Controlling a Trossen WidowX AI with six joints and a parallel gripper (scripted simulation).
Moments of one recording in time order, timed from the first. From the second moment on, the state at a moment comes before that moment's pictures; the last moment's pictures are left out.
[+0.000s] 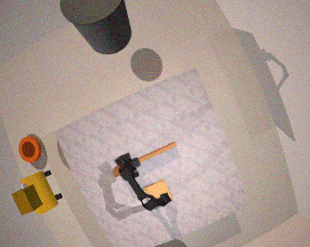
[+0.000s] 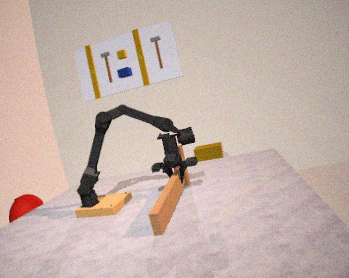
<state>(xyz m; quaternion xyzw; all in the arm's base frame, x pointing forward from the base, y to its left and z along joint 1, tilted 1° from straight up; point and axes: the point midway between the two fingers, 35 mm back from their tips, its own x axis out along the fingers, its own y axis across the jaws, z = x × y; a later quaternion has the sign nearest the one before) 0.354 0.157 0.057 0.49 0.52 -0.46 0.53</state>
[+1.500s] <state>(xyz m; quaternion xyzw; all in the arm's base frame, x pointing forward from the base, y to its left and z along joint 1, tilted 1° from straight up) 0.355 0.127 0.093 0.49 0.52 -0.46 0.53</state>
